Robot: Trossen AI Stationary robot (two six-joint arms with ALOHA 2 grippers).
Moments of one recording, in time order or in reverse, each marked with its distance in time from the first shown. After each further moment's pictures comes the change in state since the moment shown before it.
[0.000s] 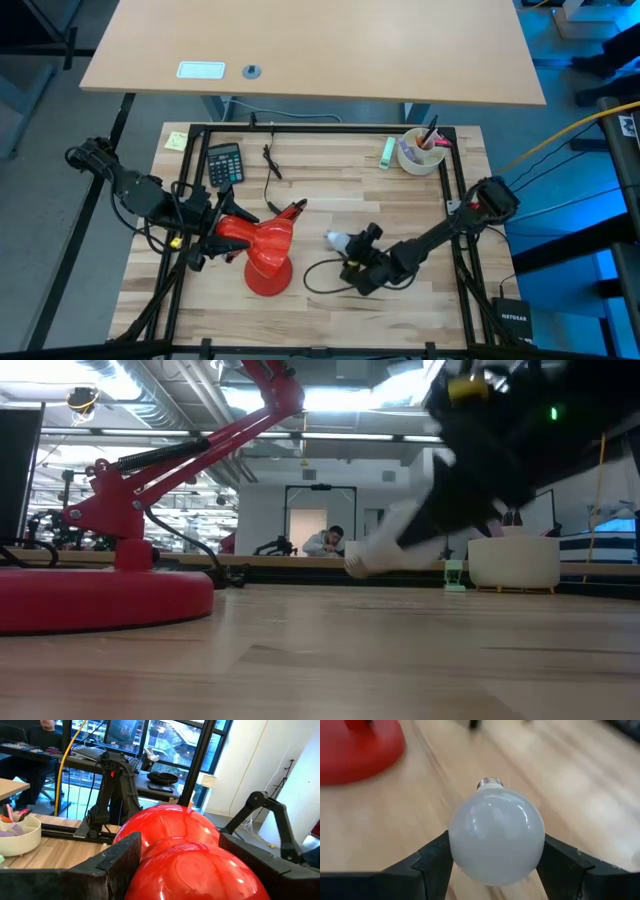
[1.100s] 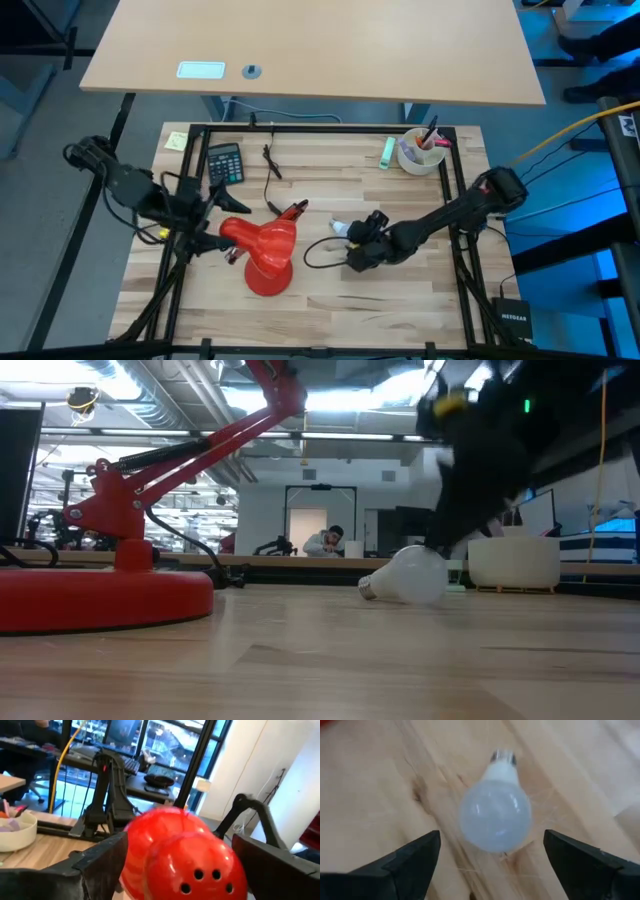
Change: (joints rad) left arm -0.004 -0.067 -0.004 -0.013 0.008 -0.033; right arm -0.134 -0.098 -0.005 -0.244 -0.313 0.023
